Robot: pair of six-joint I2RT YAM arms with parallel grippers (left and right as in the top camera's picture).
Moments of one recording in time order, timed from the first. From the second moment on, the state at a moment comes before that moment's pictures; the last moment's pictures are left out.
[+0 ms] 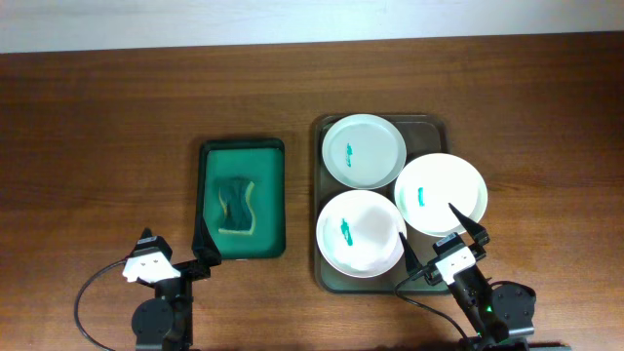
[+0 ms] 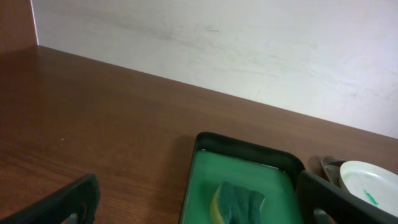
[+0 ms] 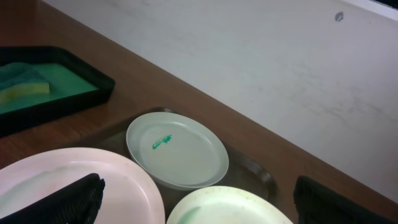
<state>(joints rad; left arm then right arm) -0.04 0.03 0.01 -0.07 -0.16 -0.25 0.08 0.03 0.01 -0.05 -0.33 -0.39</state>
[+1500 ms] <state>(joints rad) -0.04 0.98 1.32 -1.18 0.18 -0.10 0.08 1.06 1.33 -1.09 -0.35 -0.07</state>
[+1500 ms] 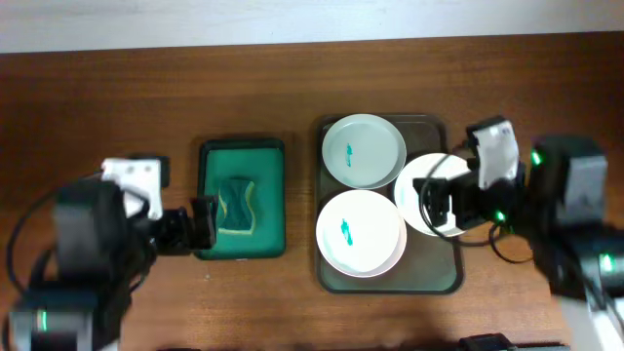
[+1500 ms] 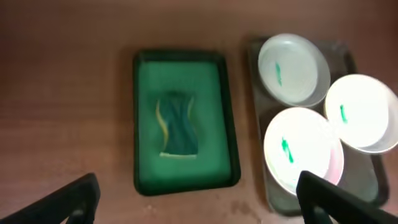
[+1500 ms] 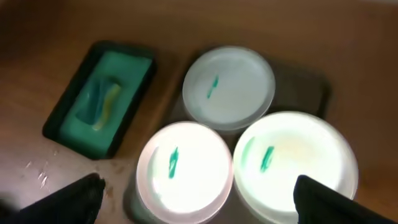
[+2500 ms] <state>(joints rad) -0.10 1.42 1.40 -1.32 0.18 -0.08 0.11 1.48 1.19 -1.20 -0.25 0.16</state>
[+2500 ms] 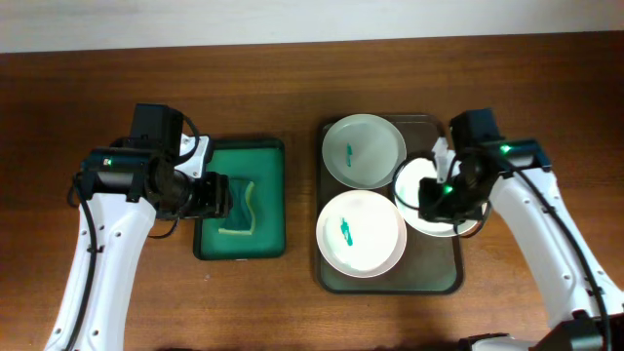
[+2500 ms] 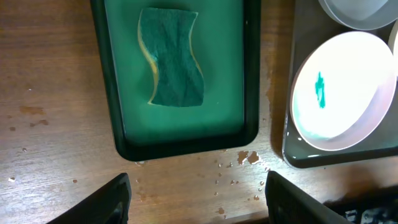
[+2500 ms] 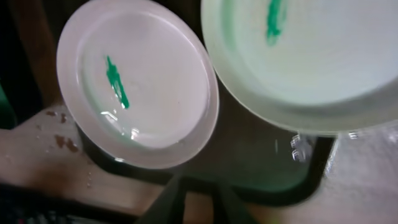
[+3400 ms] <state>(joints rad) -0.10 1.42 1.40 -1.32 0.18 -0.08 0.24 1.48 0.80 -0.64 -0.11 0.26</state>
